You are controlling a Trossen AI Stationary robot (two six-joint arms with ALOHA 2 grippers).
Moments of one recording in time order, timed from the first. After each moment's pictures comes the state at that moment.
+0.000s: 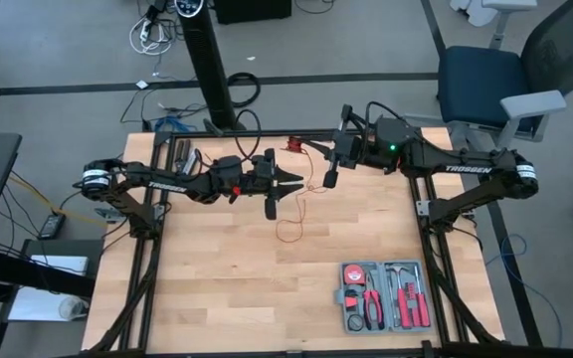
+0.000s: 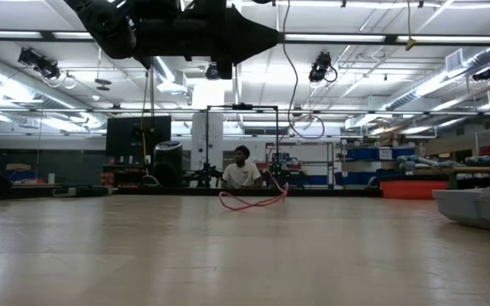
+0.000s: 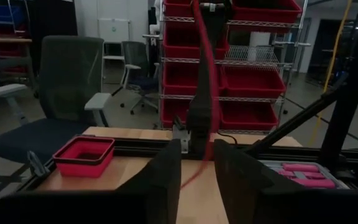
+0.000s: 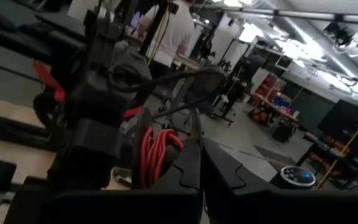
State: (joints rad) left arm 0.17 1.55 0.81 0.81 0.13 -0.06; right arm -0.13 1.26 1.19 0.11 0.16 -0.50
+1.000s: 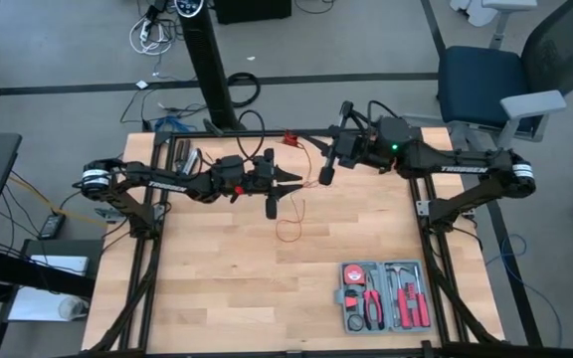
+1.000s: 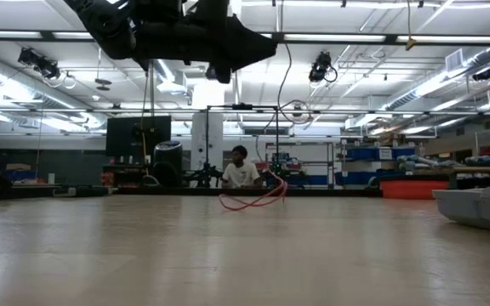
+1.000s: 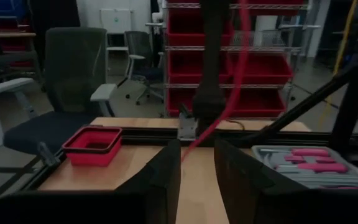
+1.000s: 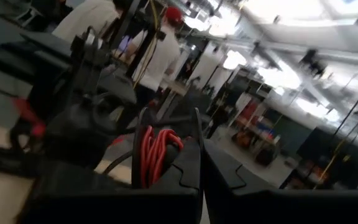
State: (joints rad) left arm 0.17 1.55 0.81 0.76 0.12 -0.01; right arm -0.13 1.29 1.19 0.27 0.15 -0.57
